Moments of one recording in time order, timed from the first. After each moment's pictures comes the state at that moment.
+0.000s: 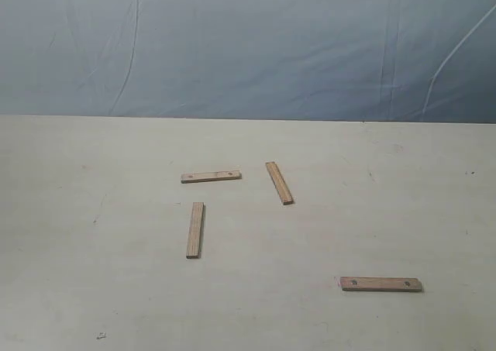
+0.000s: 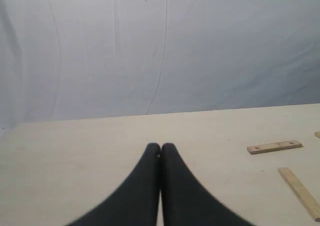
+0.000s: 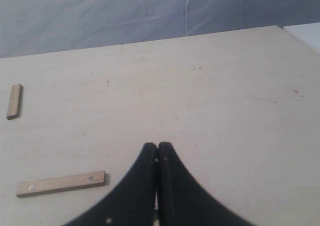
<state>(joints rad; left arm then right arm) -0.06 0.00 0.00 0.00 0.08 0.07 -0.03 0.00 0.00 0.00 0.36 0.11</state>
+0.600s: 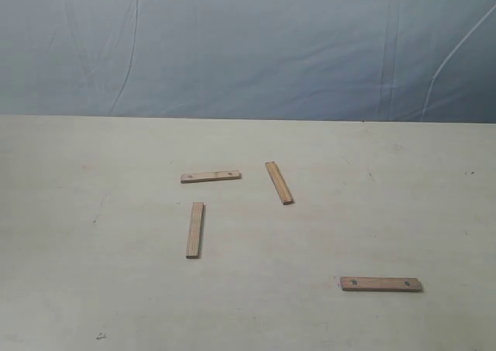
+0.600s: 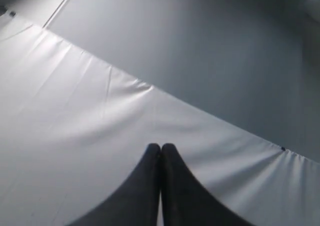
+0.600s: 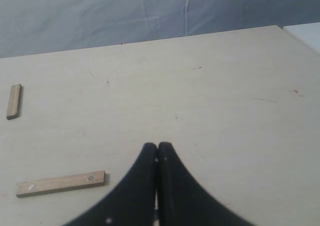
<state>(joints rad) -0.06 0.03 -0.06 0.08 -0.70 -0.57 -0.03 0.00 0.00 0.00 0.36 0.11</state>
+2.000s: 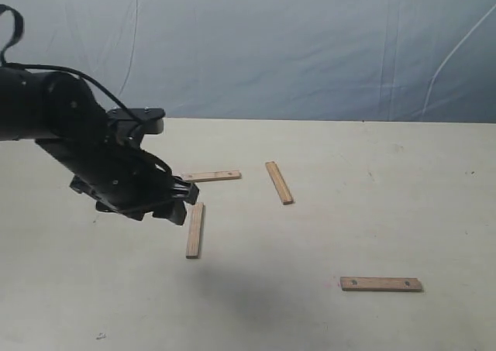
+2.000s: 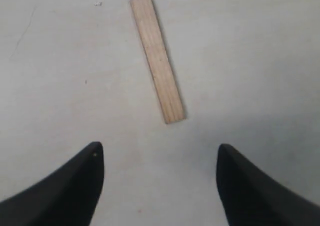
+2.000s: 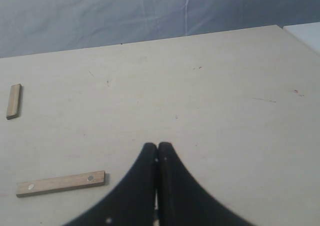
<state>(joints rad) -0.41 1.75 -1.12 -0.27 0.65 0.04 -0.03 0.00 0.00 0.00 0.36 0.11</state>
